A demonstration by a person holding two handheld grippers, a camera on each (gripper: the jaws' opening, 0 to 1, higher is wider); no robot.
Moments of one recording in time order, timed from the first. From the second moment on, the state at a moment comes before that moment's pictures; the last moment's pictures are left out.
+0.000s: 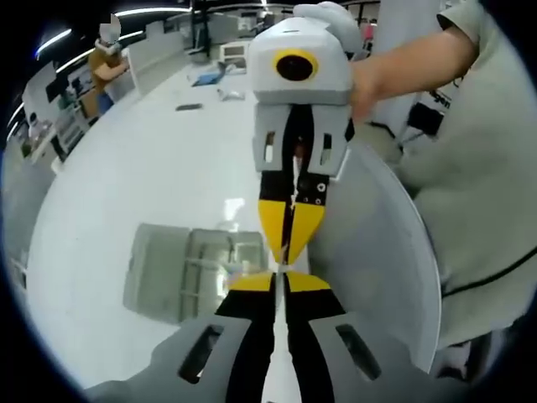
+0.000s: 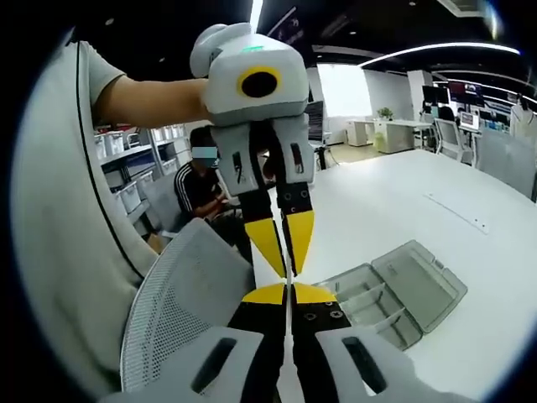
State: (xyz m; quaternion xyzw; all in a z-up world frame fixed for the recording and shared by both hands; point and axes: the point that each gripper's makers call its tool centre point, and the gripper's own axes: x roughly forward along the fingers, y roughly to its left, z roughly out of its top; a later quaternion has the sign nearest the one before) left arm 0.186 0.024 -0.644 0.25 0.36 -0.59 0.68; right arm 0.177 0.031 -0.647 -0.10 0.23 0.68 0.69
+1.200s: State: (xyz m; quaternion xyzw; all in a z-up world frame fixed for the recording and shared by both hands) left arm 0.178 0.020 -0.646 0.26 0.39 -0.61 0.64; right arm 0.170 0.031 -0.658 -0.08 0.23 0.69 0.68
